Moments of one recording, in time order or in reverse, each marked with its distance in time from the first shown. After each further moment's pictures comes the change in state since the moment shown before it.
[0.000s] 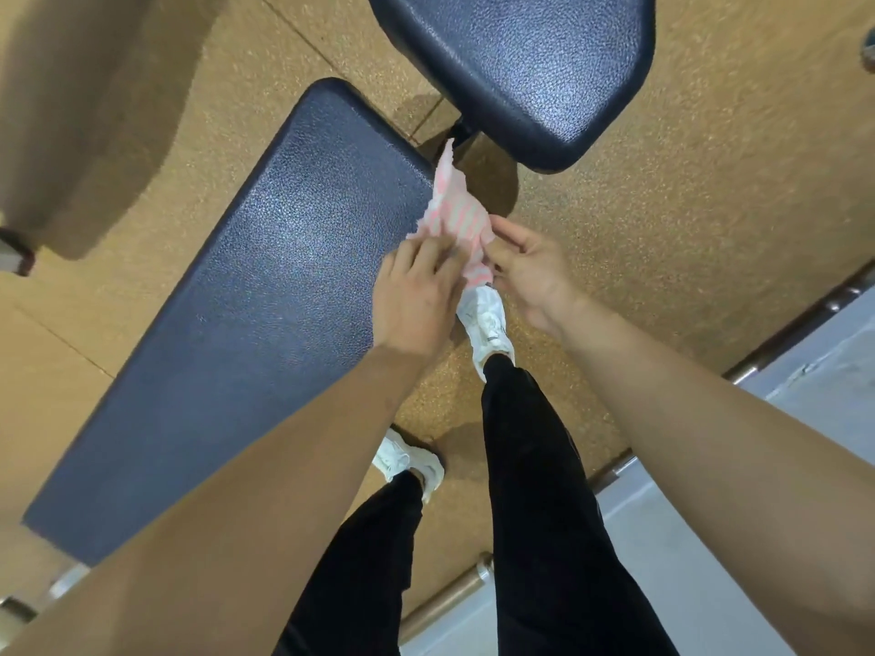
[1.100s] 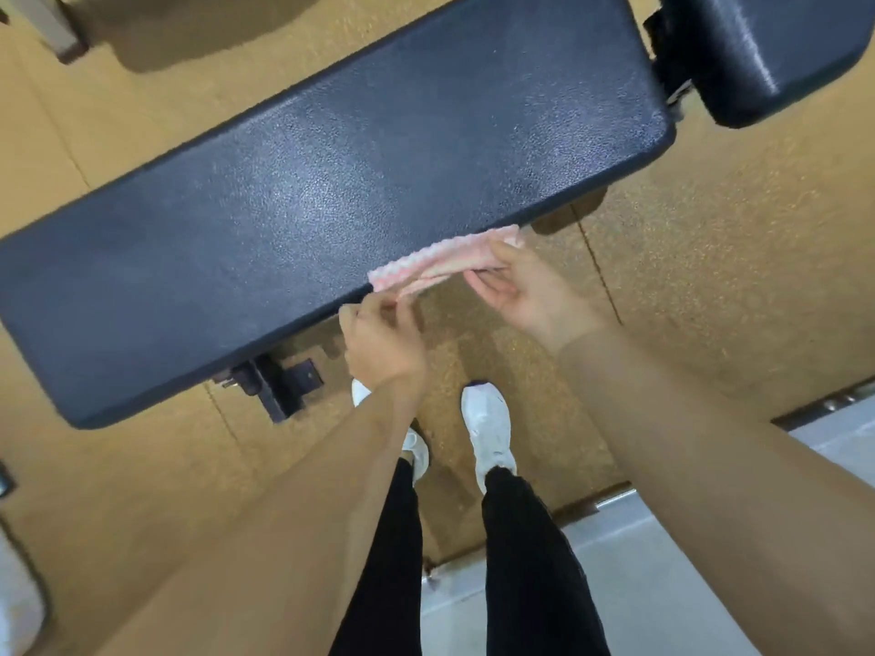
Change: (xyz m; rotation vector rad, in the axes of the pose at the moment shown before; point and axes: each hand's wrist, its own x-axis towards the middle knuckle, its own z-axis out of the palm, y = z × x) left_hand -0.266 -0.027 0.004 -0.534 0.209 -1.438; right_hand -0.085 0.165 0.125 0.049 -0.028 0.229
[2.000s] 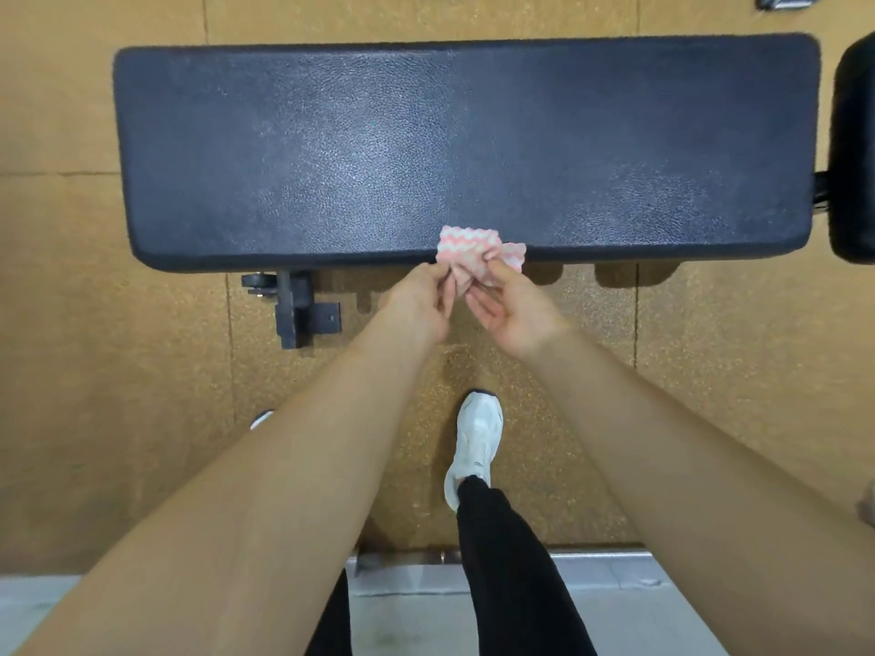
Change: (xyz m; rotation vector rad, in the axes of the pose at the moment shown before) left_hand 0.063 -0.045 -0.033 -1.355 -0.436 -0.937; right_hand -0.018 0.103 0.065 -0.381 -0.061 0.087
